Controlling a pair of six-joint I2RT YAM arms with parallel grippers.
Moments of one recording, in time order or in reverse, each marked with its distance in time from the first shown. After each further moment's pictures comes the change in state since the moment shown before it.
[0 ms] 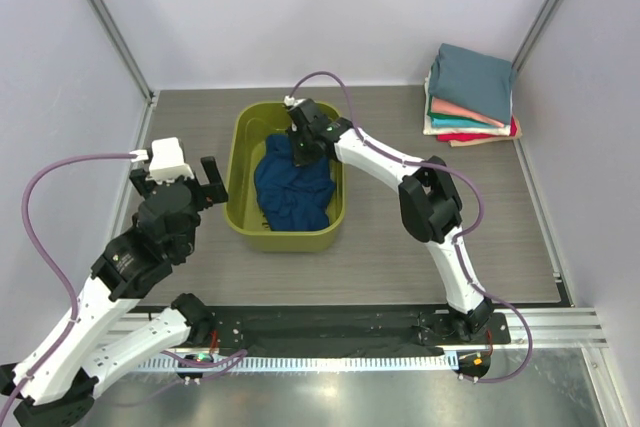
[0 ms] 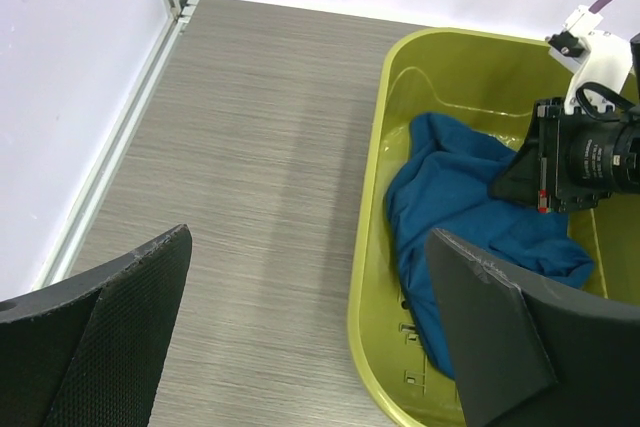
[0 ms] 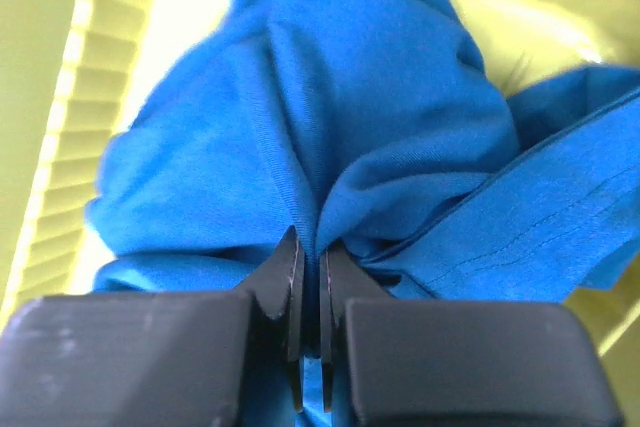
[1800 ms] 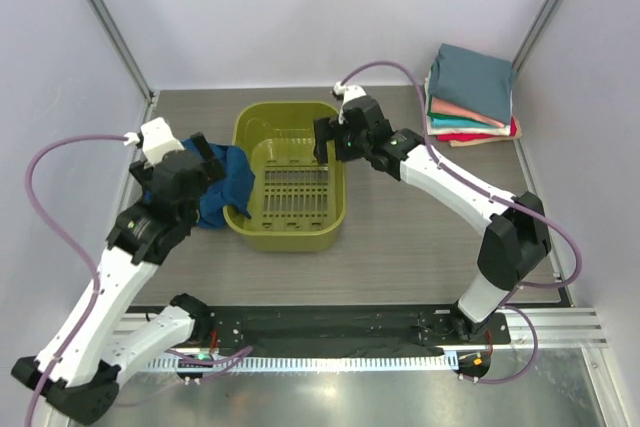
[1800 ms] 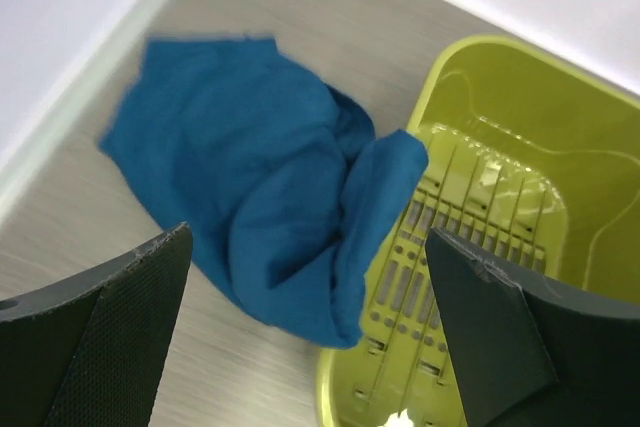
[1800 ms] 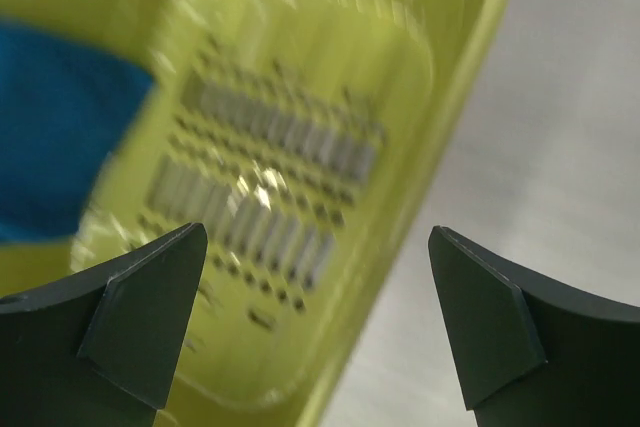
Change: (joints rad) left arm 0.206 0.154 0.090 -0.094 0.075 -0.257; right arm -0.070 -0.586 -0.475 0.163 0.068 -0.052
